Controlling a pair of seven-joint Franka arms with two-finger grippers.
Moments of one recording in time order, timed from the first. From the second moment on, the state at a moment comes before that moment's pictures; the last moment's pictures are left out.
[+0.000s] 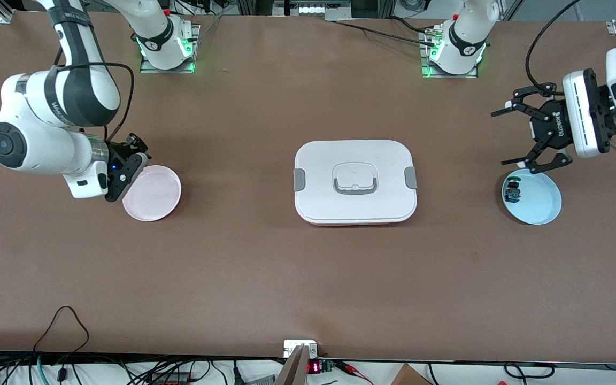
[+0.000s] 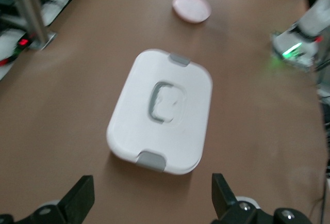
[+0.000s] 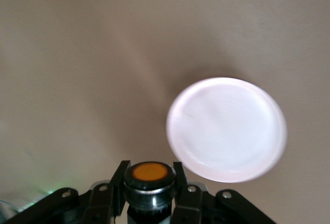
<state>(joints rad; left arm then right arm) 0.23 0.07 -0.22 -1.59 -0.55 1.61 1.22 0.19 0.24 -0.07 -1.85 0.08 1.83 -0.93</state>
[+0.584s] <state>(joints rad) 0.10 0.03 -0.04 -1.60 -0.31 1.87 1.18 0.19 0.25 -0.07 -2.08 0.01 2.25 -1.22</state>
